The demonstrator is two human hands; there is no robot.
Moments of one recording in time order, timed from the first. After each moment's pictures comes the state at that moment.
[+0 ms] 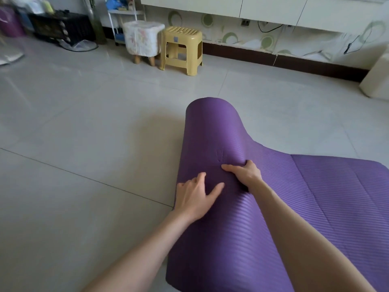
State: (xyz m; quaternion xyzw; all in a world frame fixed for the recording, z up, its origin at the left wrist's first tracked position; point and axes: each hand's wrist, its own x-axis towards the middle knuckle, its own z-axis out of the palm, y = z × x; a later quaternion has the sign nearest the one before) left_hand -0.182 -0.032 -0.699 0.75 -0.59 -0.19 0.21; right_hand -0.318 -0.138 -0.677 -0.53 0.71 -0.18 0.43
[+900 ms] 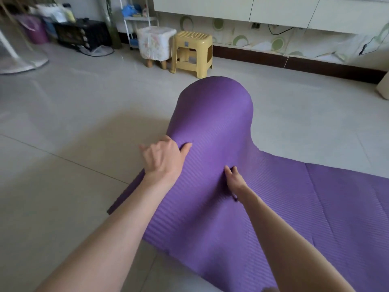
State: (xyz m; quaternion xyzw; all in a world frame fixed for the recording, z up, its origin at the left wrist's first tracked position) left_hand -0.135 -0.029 -0.574 0.87 -0.47 0.06 0.10; right_hand -0.294 -0.110 -0.687 -0.55 0.65 -0.17 0.50
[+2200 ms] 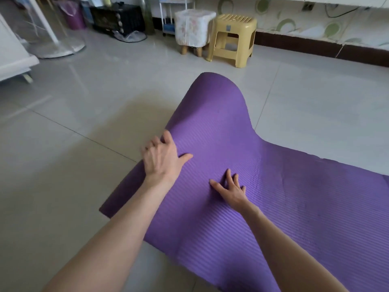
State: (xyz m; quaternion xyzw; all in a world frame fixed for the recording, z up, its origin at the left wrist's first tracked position) left_hand 0.023 0.001 -0.649 0.90 -0.43 0.10 0.06; right_hand -0.152 -0.069 -0.757 -0.69 0.55 0.01 0.47
